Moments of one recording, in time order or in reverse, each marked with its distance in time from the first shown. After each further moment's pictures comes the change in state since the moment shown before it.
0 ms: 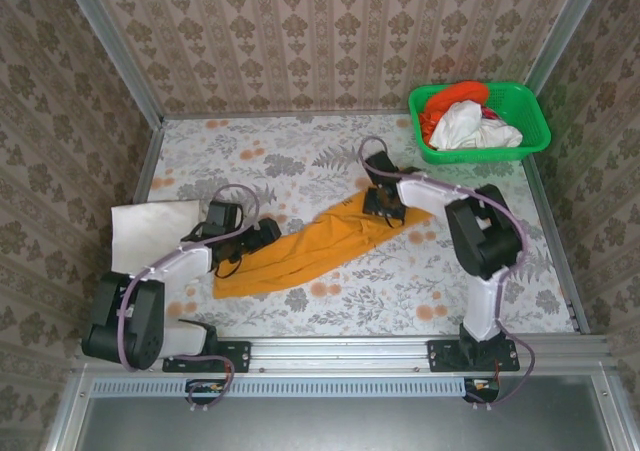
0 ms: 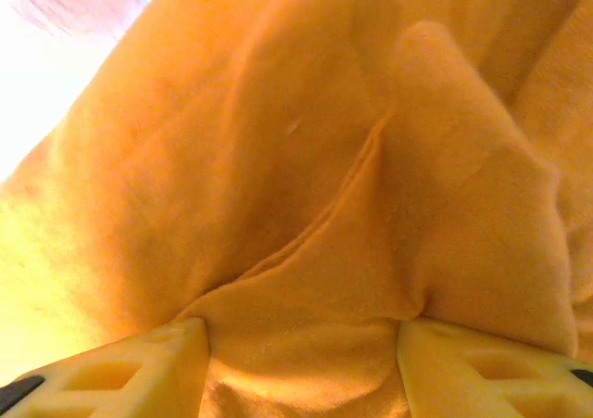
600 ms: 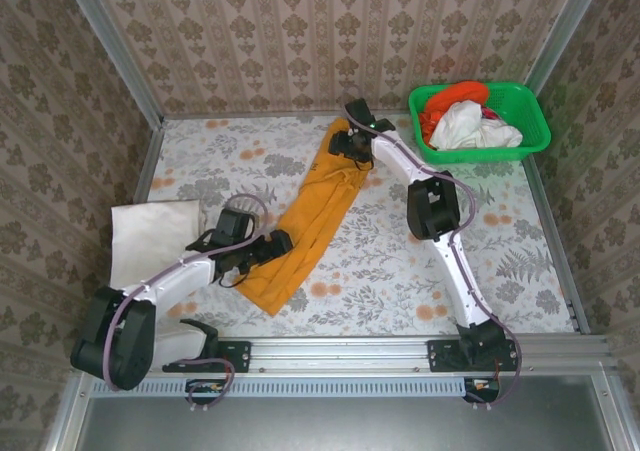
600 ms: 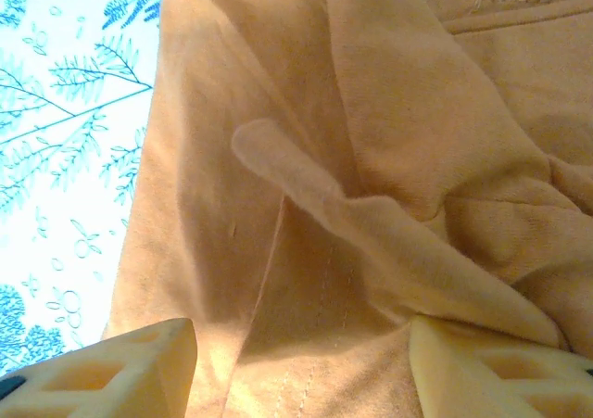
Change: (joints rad) left arm -0.129 -0.098 -0.013 -0.096 0.034 -0.070; right arm -0.080 0.676 1.131 -0.190 -0.215 -0.064
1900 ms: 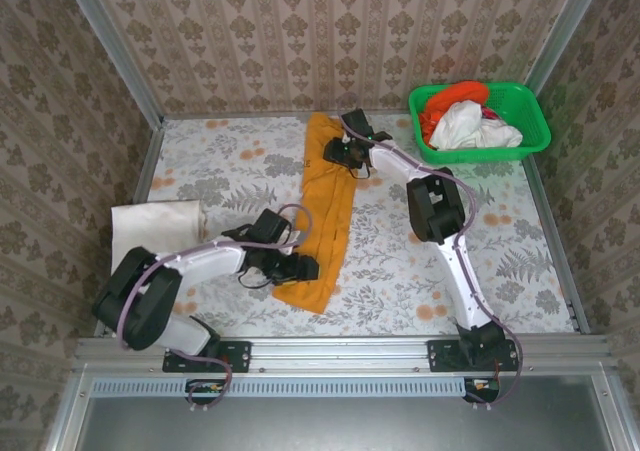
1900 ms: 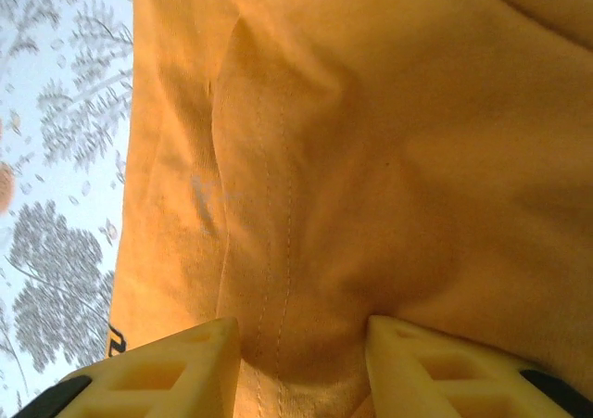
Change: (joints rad) left arm -0.252 0.264 0.149 -0.093 0.263 0.159; right arm 0.038 -0.105 -0.289 0.280 -0.089 0.064
